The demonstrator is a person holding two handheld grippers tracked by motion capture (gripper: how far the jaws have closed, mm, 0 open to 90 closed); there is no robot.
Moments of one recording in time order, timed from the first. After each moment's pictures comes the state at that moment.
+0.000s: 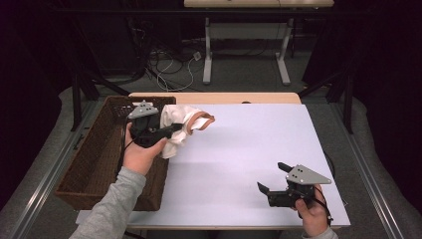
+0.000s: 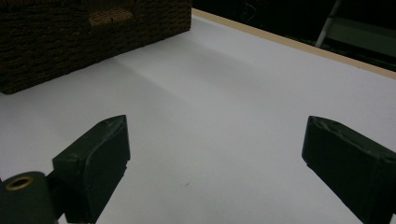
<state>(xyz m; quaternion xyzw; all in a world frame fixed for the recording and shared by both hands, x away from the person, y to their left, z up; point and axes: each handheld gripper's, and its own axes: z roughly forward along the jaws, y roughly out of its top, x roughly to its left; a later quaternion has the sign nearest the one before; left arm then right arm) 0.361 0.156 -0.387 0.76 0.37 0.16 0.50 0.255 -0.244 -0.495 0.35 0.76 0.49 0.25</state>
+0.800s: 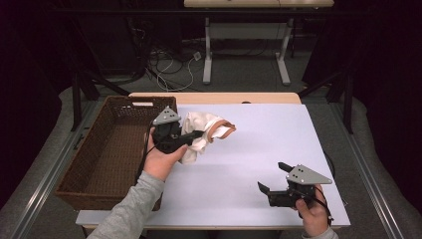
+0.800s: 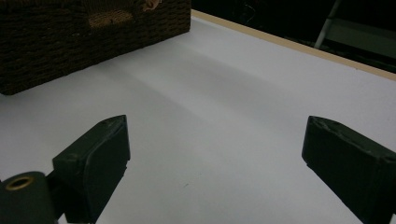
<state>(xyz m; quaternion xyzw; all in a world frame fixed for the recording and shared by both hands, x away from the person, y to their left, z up) 0.356 0.110 -0.403 0.78 0.35 0.13 0.51 0.256 -0.245 -0.494 0.35 0.76 0.49 0.25</state>
